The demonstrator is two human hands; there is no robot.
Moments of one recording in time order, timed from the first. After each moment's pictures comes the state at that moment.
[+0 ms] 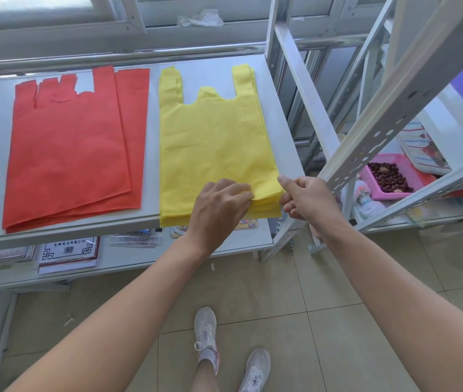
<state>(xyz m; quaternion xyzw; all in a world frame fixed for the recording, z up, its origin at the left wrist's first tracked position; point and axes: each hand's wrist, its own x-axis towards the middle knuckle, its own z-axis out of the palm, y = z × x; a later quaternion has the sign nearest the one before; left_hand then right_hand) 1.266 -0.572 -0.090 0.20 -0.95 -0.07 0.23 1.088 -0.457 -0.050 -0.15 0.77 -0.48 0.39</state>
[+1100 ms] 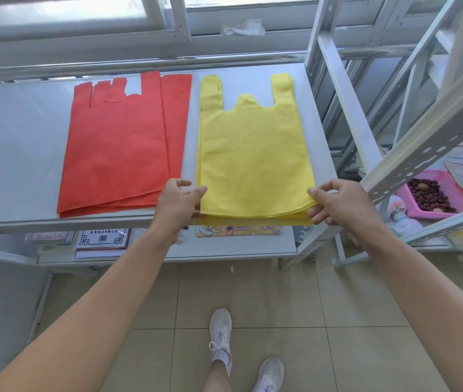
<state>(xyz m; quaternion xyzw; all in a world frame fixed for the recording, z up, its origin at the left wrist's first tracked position) 1.357 -0.627 -0.039 0.60 -0.54 -0.56 0.20 1.087 -0.461 -0.028 -0.24 0.81 -0.38 0.38</state>
